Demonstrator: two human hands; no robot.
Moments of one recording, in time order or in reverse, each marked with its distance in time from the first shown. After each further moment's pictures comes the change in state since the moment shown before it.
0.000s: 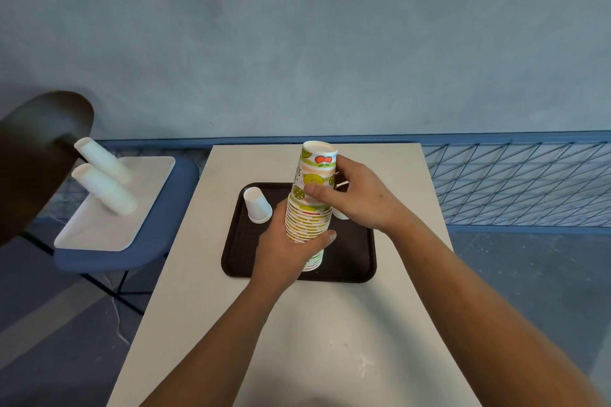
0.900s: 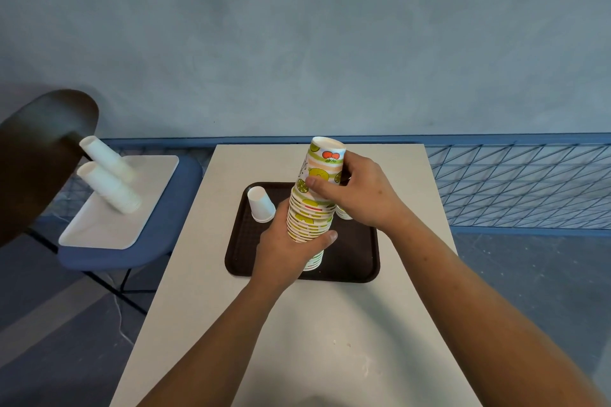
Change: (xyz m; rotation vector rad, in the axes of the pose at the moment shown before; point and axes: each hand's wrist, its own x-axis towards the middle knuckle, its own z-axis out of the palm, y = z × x) left_hand 0.002 -0.006 -0.008 0.071 0.000 0.021; right_hand -0.001 -0.013 0.008 0.012 0.130 0.031
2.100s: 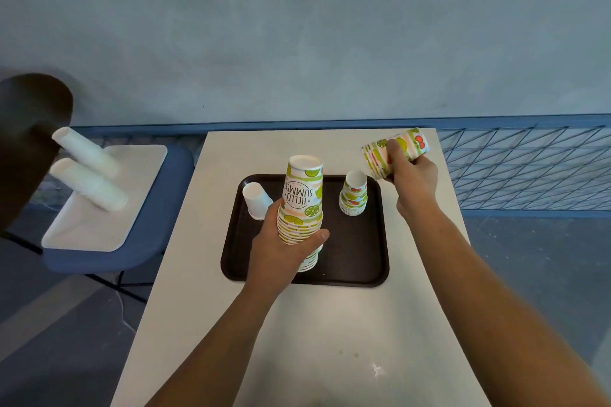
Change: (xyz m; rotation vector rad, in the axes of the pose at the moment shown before) left_hand 0.055 -0.048 0.010 -0.156 -0.010 -0.067; right_hand 0.087 0.130 -0.022 0.598 0.646 0.509
